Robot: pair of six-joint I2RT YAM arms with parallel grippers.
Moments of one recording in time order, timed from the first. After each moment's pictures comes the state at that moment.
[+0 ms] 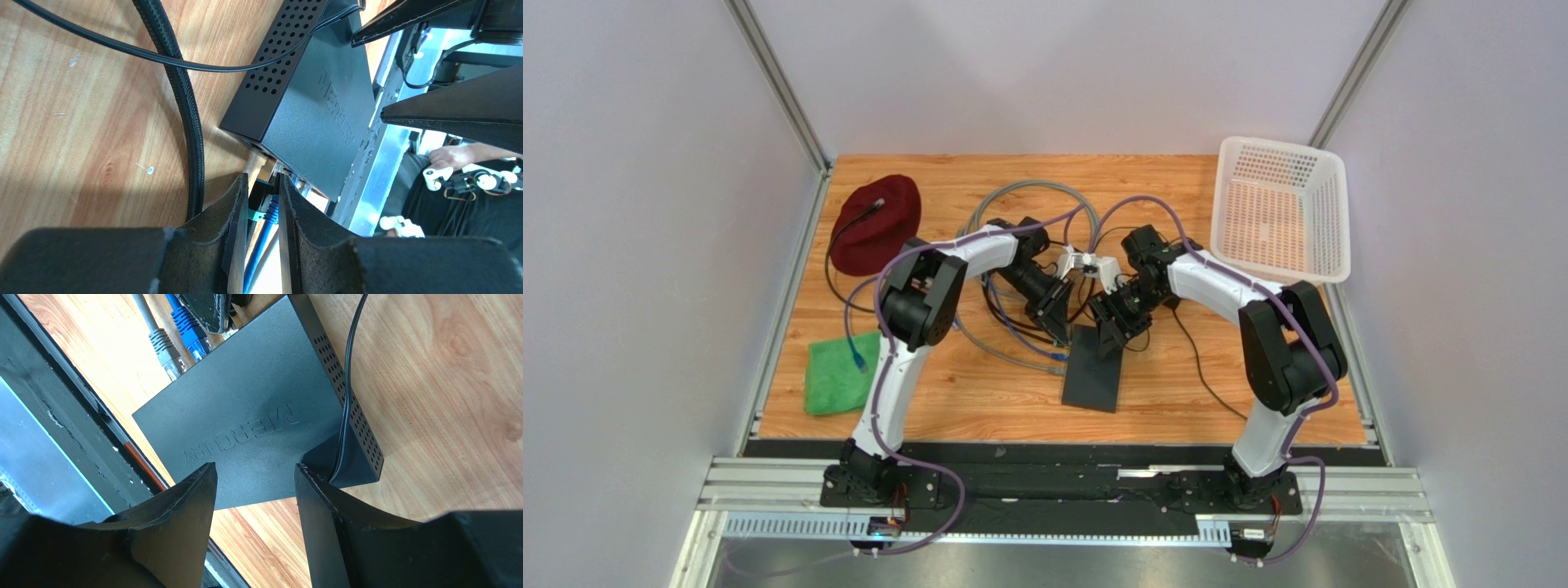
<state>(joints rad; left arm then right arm) -0.53 2.34 1.71 -0.93 0.98 0.27 0.44 1.77 1.17 -0.76 -0.58 -0.23</state>
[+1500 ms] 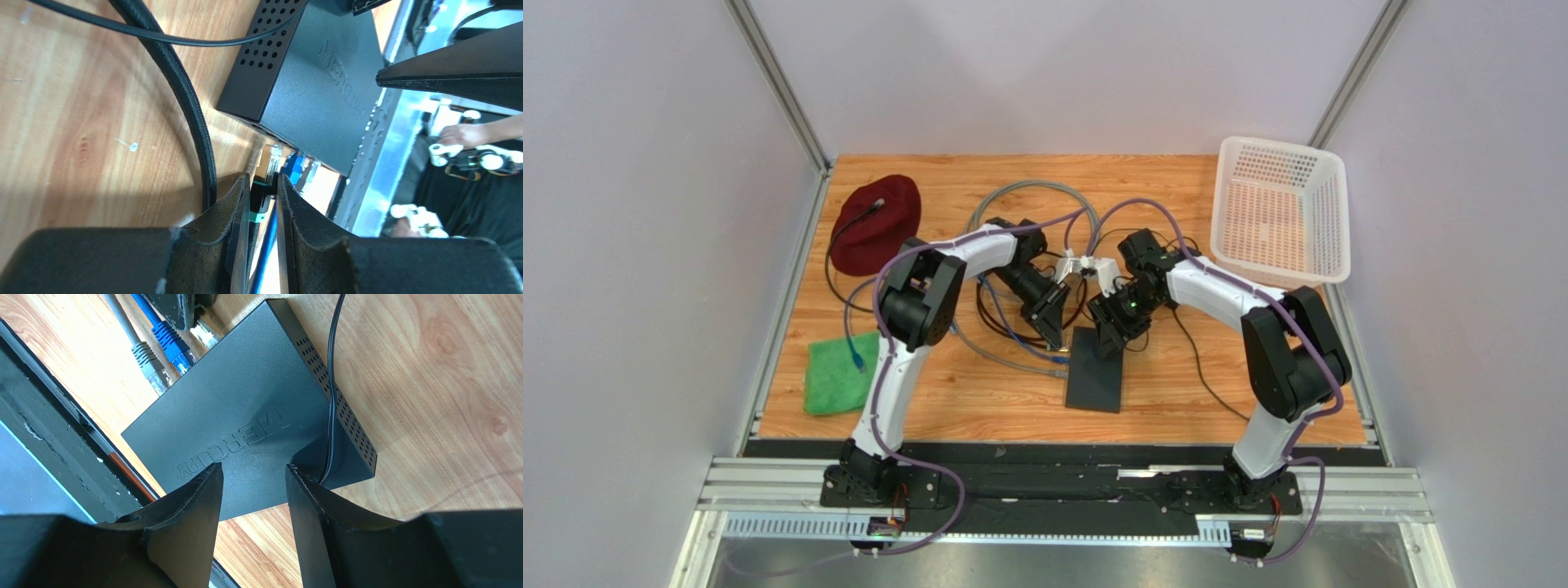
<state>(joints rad) -0.52 2.33 1.70 -1.01 0.97 0.39 0.47 1.74 1.13 -0.70 -0.50 -0.20</state>
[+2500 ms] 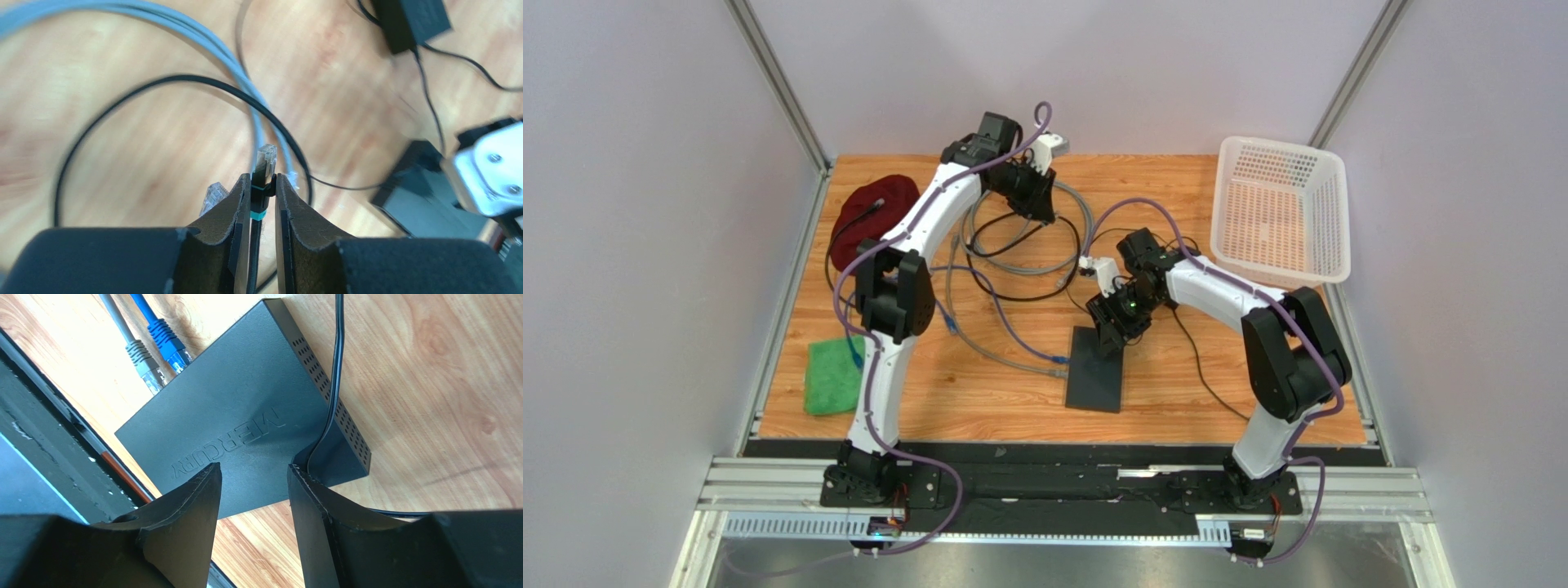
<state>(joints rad) -0.39 2.32 2.25 -0.86 0.64 0.29 0.47 1.74 1.14 -0.71 -0.48 -0.21</state>
